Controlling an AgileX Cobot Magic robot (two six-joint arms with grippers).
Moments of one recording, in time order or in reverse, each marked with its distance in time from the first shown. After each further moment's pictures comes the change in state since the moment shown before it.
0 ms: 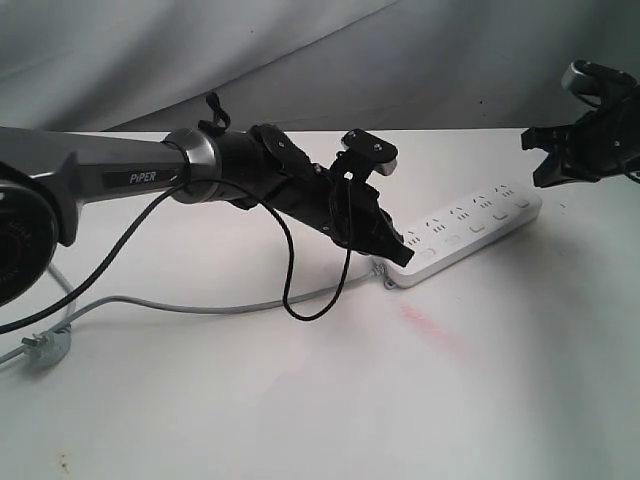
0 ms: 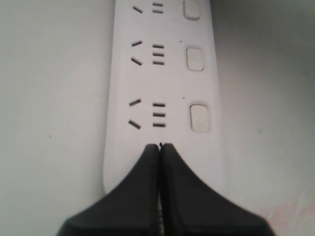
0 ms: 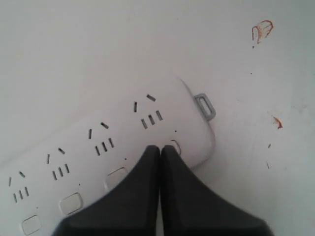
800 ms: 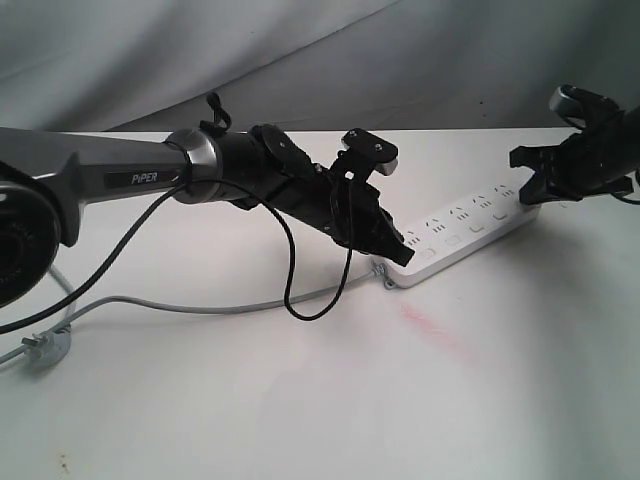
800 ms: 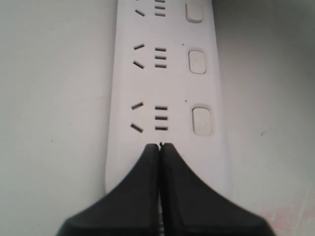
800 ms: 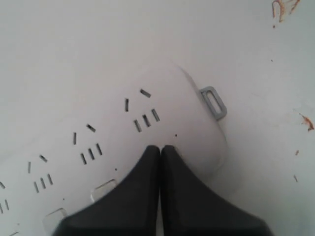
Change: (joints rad) left arm 0.000 0.005 -0.006 0.000 -0.004 0.006; right arm 0.000 0.079 0.000 0.088 -0.024 -0.061
